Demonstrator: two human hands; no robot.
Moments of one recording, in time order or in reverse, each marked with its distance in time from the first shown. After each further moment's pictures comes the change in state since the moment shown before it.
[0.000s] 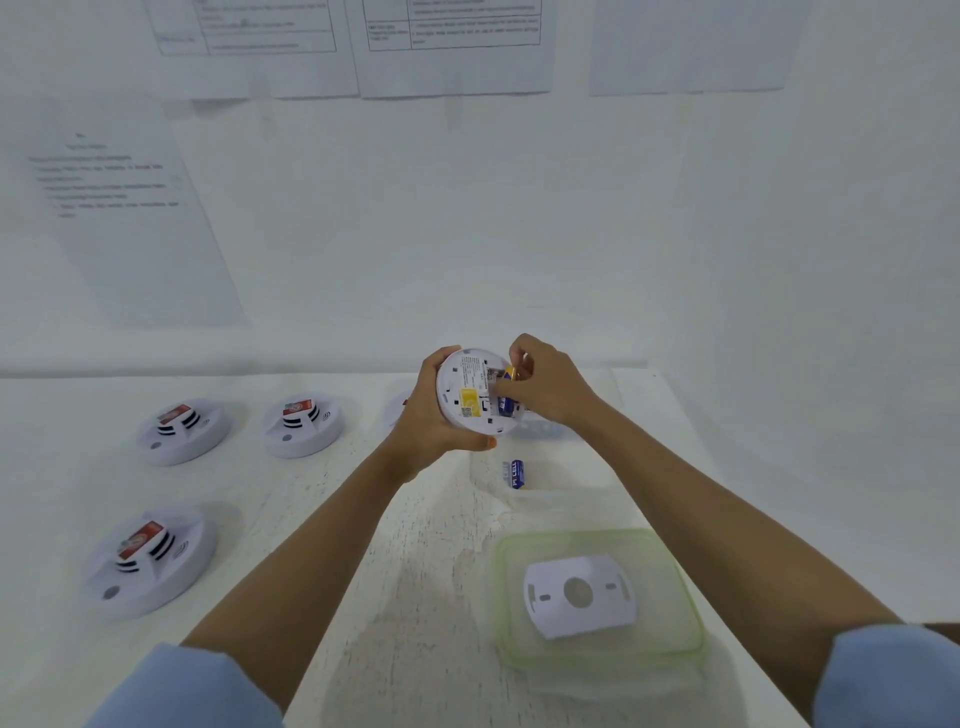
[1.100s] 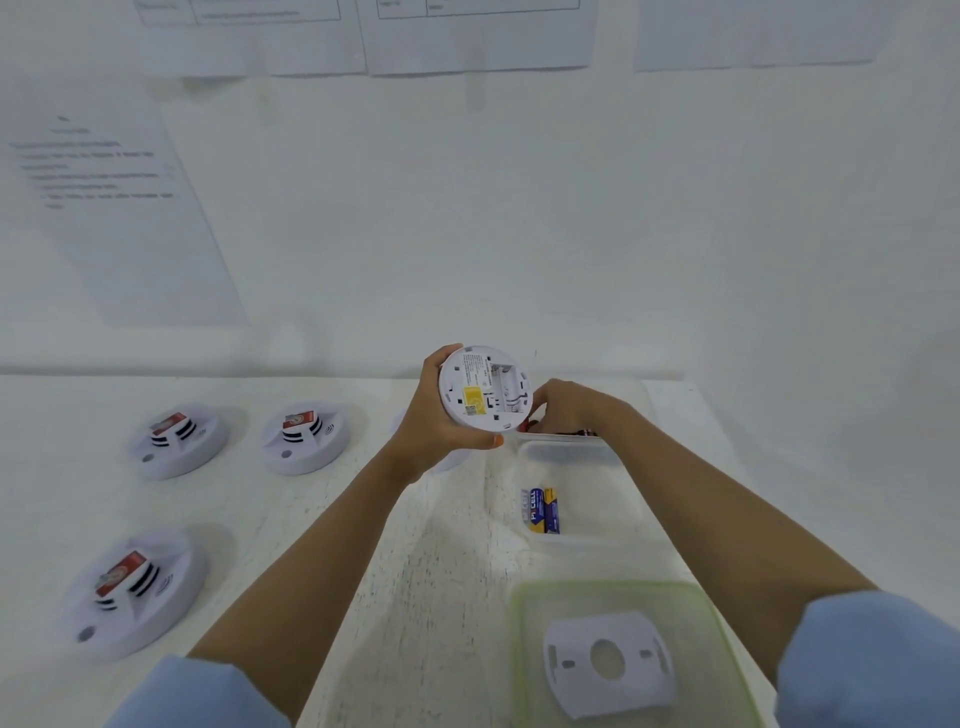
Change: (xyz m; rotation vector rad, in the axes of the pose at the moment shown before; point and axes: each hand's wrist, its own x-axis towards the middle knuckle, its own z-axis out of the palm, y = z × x) left_hand 0.036 -0.025 -0.016 0.082 0.073 0.021; right_hand 0.077 0.063 0.019 -0.402 -0.458 0.185
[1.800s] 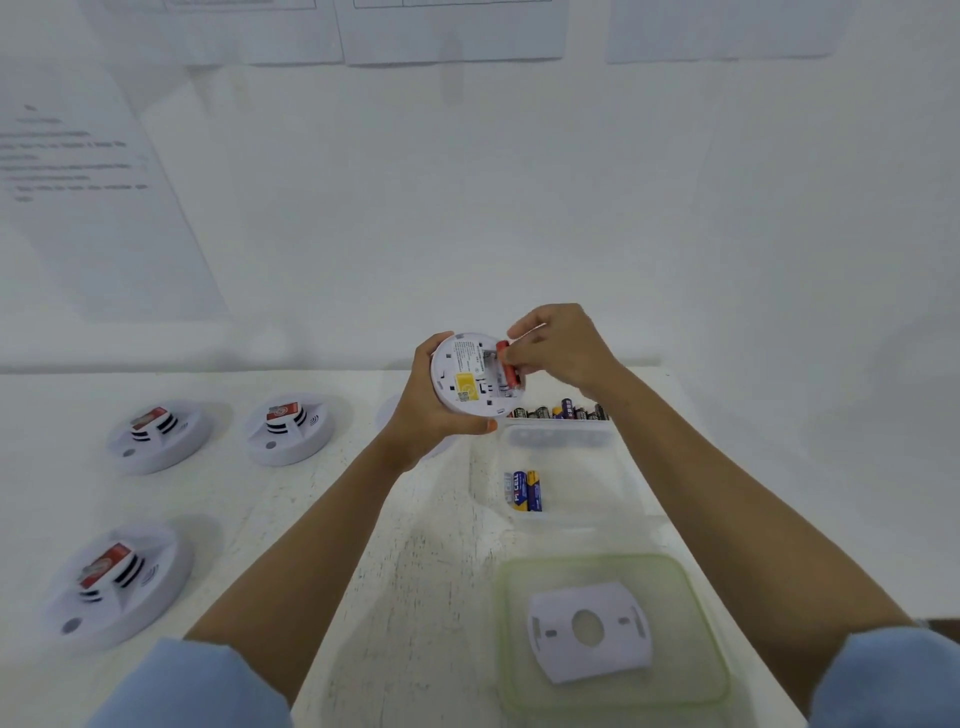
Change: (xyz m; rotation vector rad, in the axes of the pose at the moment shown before) left_hand -0.003 0.005 0.008 -0.091 -0.030 -0.009; right_hand -0.063 -0.034 -0.036 0.645 0.437 -0.154
